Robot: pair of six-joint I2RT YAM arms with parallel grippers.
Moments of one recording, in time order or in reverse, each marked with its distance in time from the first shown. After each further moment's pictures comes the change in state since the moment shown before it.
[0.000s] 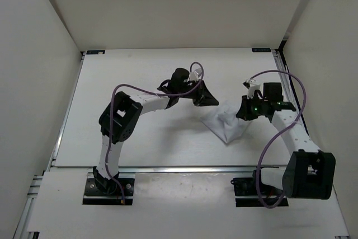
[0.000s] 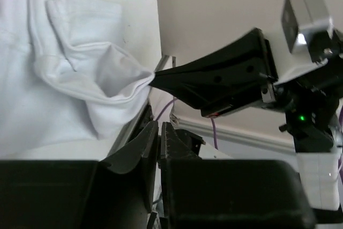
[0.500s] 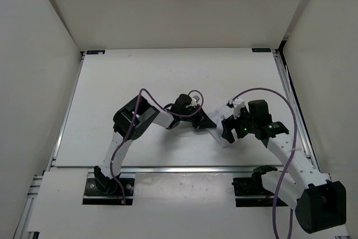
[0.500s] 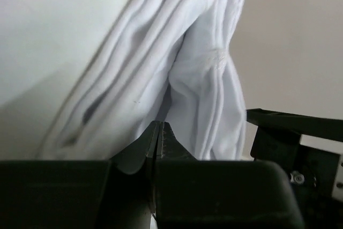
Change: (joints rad) left arm -0.102 0.166 -0.242 0.313 -0.114 -0.250; right arm 0.282 -0.279 -0.230 0.013 0.128 -0.077
